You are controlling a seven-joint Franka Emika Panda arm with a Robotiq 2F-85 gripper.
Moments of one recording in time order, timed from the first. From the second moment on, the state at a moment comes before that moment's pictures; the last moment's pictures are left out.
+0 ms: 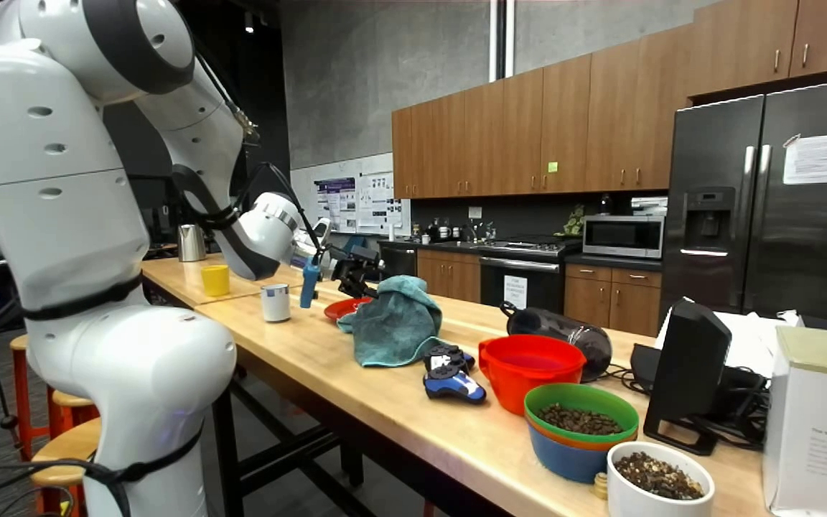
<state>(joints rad) 0.13 -0.24 0.26 -2.49 -1.31 2.02 1.30</state>
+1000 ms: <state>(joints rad) 0.13 -0.21 0.24 -2.47 -1.35 2.00 1.33</state>
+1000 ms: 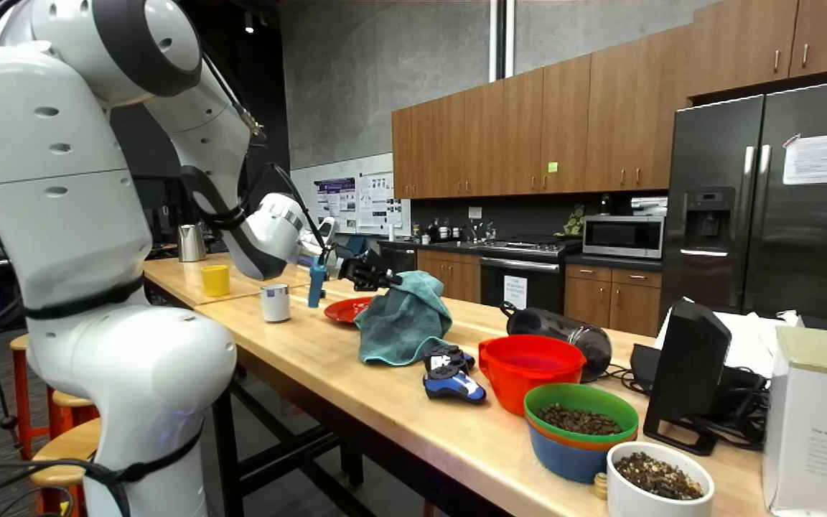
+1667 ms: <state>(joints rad) 0.15 -0.22 0.22 -2.44 -1.32 2.00 1.31</state>
